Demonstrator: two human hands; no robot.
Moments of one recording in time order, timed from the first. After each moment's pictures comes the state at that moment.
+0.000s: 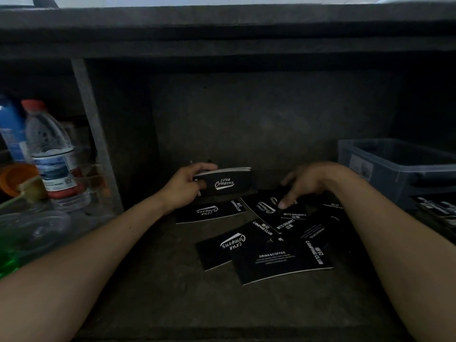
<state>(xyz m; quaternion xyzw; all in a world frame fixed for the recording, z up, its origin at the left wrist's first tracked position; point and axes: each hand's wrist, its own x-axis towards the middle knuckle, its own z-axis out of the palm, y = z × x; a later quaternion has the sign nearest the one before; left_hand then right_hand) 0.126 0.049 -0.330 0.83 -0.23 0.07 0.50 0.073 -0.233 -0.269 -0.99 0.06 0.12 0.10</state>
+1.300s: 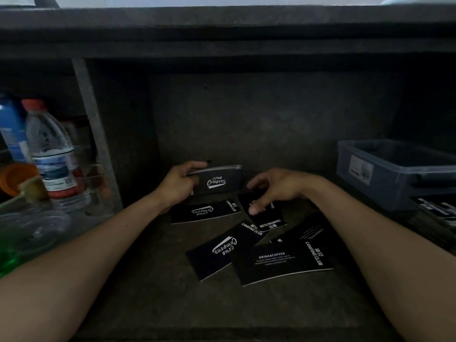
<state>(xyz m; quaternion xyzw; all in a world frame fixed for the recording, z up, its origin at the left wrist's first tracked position) 0.133 0.055 -0.330 0.83 -0.16 0.10 0.53 0.095 -0.203 -0.297 -0.96 -0.09 0.10 0.25</state>
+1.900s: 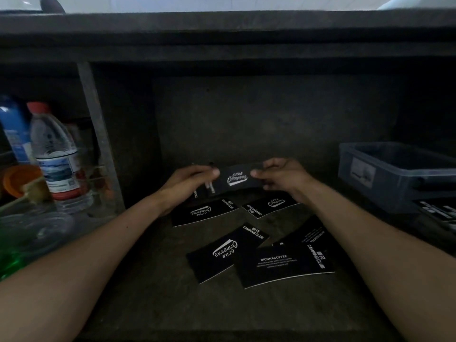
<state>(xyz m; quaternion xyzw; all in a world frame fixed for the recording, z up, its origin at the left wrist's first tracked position) 0.126 0.061 -0.324 0.82 -0.18 -0.01 0.55 0.101 -0.199 -0.304 -0.78 -0.01 -0.07 0.63</state>
